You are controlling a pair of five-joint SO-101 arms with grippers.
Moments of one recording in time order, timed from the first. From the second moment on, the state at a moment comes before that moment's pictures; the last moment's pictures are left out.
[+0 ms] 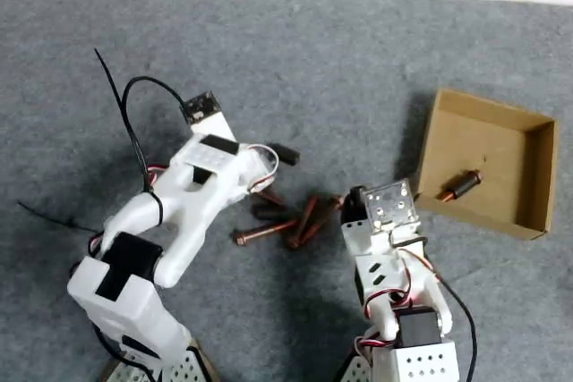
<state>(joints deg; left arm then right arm) 11.9 9.3 29.0 49.7 54.2 -13.4 -103.6 95.6 42.7 13.6</state>
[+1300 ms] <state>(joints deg) 10.5 -25.1 57.8 32.6 48.7 -18.4 -103.6 95.6 42.7 13.6</state>
